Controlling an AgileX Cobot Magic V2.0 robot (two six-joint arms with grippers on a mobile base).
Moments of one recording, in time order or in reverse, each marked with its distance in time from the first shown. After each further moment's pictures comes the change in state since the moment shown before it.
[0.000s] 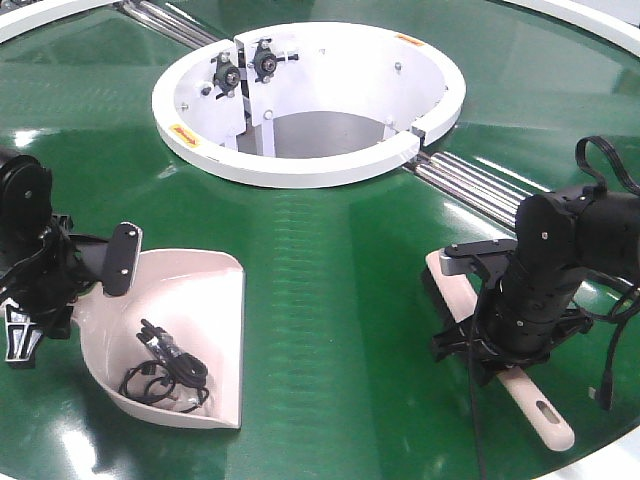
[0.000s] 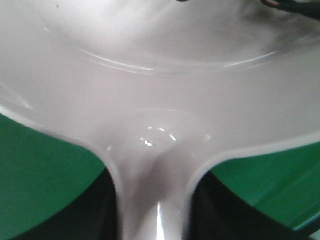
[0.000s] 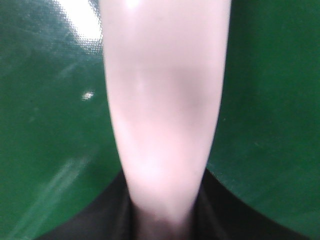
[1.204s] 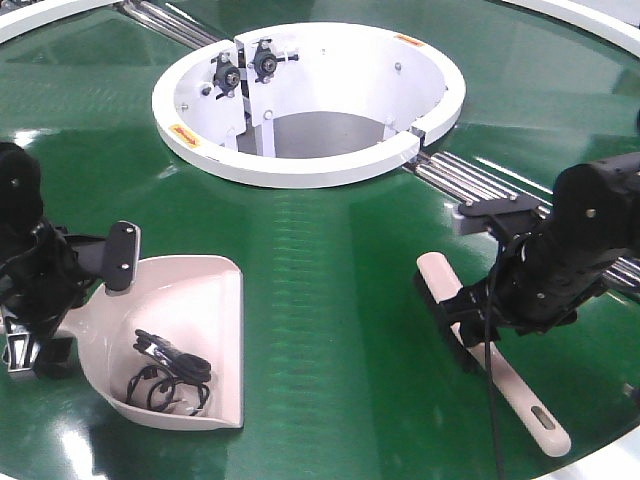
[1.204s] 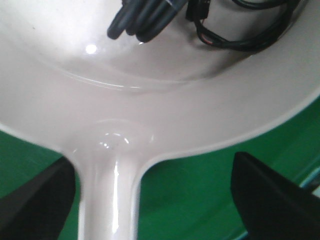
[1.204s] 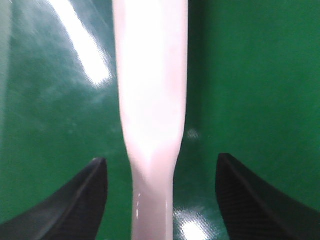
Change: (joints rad) left arm 0.000 -0.041 0.000 -0.135 0.104 -0.014; right arm 0.000 -0.150 -0.016 -0.008 -0.036 -0.026
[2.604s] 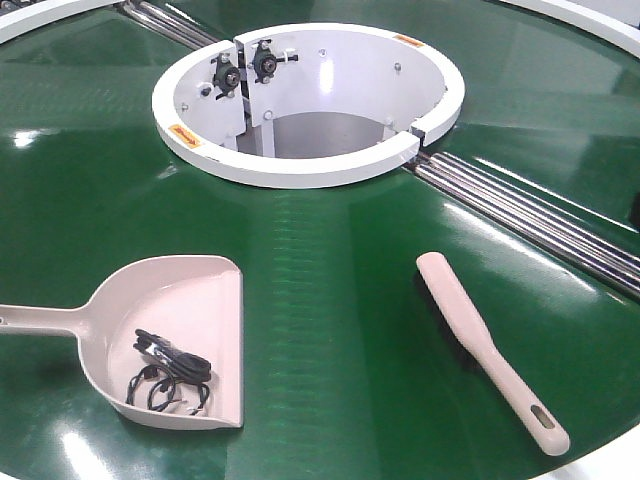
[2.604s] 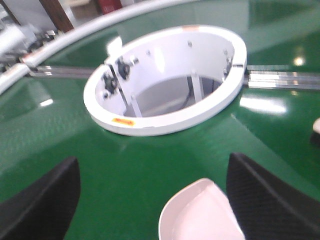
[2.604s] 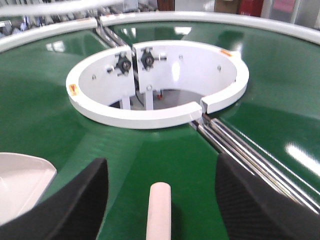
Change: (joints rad) left arm 0.000 -0.949 0.124 -0.214 -0.420 -0.802; right arm 0.000 -0.988 0.301 -0.050 -0.430 -0.010
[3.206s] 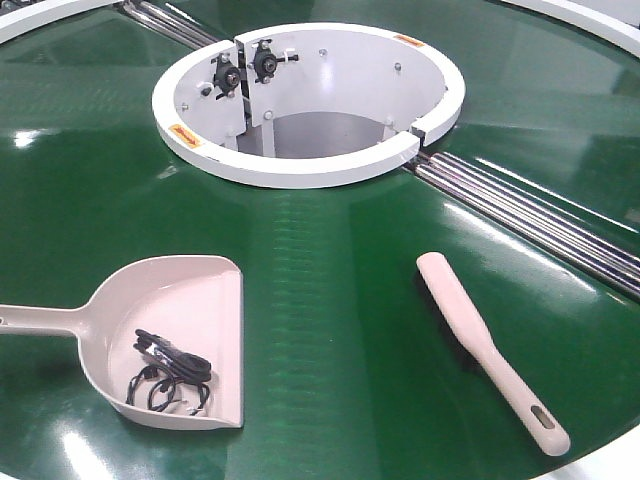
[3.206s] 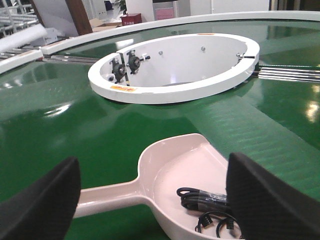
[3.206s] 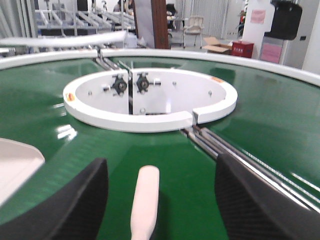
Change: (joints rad) left arm 0.000 -0.541 0.851 -0.001 -0.456 -0.108; right arm 0.000 -0.433 0.440 -0.049 -0.149 -0.024
